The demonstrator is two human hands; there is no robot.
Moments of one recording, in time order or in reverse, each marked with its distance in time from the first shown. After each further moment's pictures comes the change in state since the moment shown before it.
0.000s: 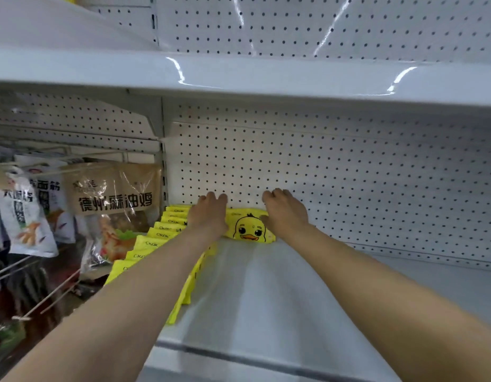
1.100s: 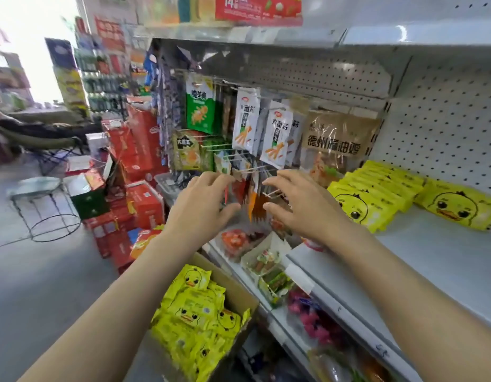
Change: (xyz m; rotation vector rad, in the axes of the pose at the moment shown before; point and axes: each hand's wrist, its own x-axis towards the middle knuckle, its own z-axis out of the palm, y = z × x) left_hand -0.449 -0.211 -0.132 0.037 0.330 -0.421; right_hand -0.197 -0.318 -0.108 0.505 0.027 -0.852
